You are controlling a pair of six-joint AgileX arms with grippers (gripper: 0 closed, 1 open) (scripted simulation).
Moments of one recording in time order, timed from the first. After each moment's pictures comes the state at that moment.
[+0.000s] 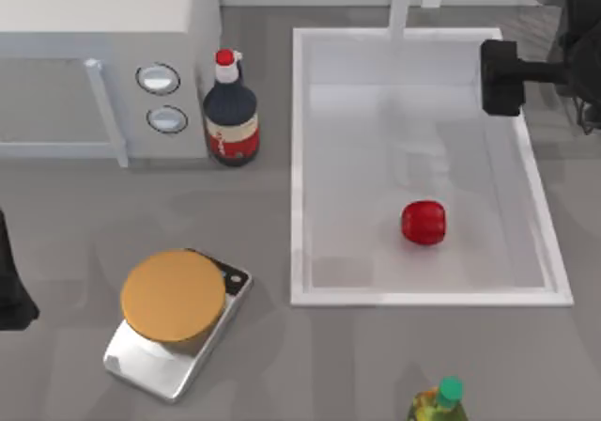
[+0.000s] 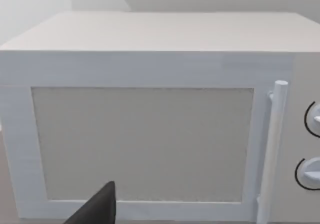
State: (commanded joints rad) left arm 0.00 0.00 0.00 0.00 0.00 0.00; right arm 0.29 1.66 1.39 -0.85 0.00 0.30
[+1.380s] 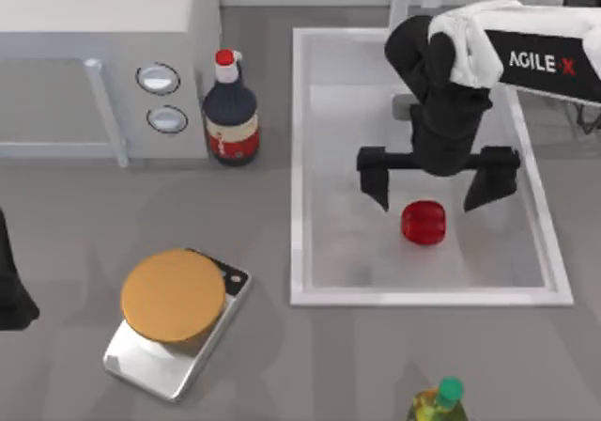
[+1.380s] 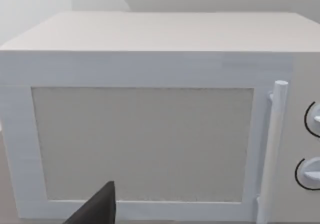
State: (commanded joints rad) left arm 0.00 0.00 0.00 0.00 0.00 0.00; right arm 0.41 2.44 1.85 -0.97 0.01 0.43
